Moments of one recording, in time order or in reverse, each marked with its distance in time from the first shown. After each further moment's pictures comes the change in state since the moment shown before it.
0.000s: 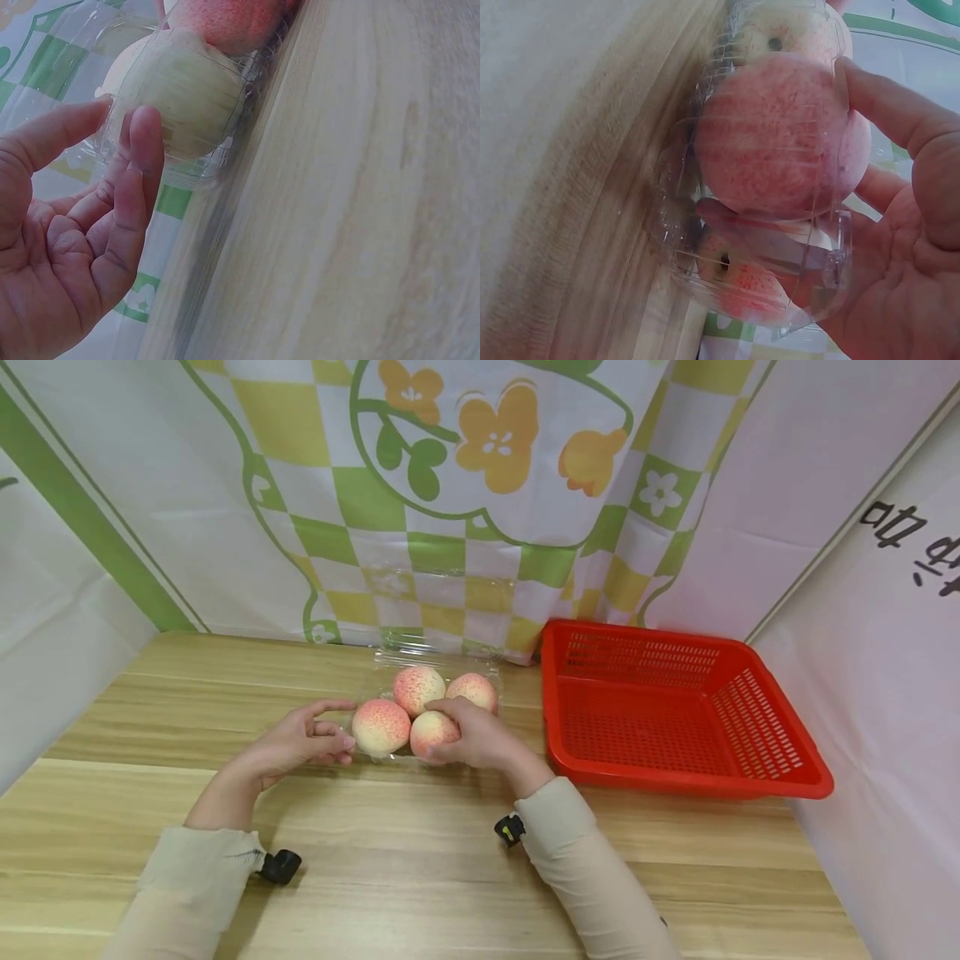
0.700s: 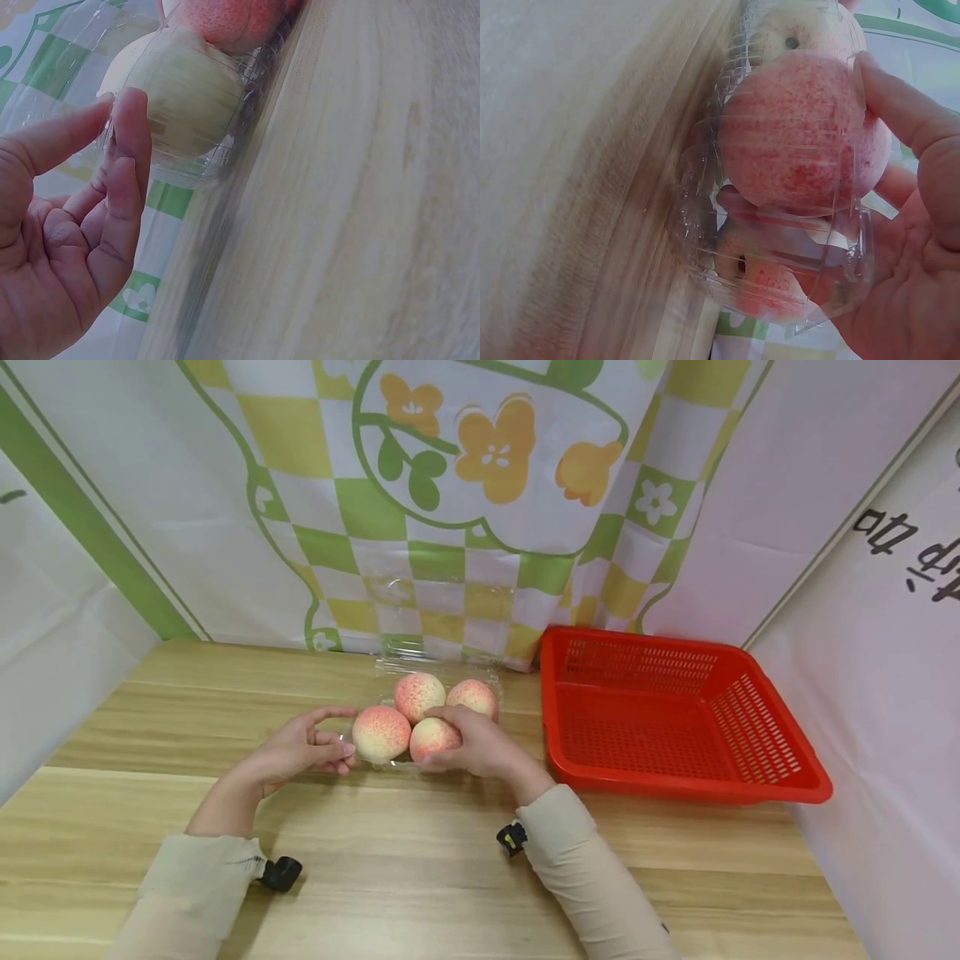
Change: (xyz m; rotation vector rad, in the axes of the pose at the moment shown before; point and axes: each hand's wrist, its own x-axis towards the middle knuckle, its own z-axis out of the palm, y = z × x) left_hand -0.002 -0.002 -0.001 -0.061 -0.021 0.018; right_hand -0.002 0.003 0.002 0.008 0.017 -0.006
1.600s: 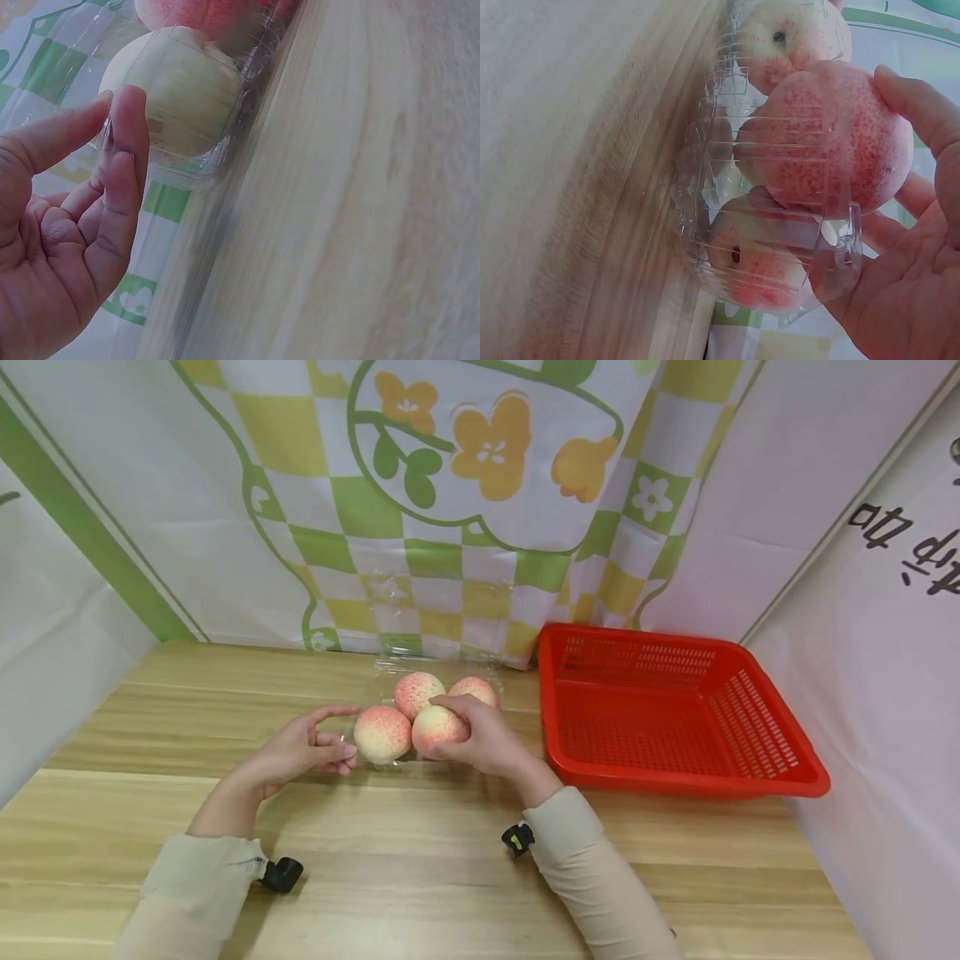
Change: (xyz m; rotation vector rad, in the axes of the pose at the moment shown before) left_hand 0.001 0.000 0.004 0.020 -0.003 0.019; right_hand -0.008 -0.001 -0.006 0.029 0.149 -0.055
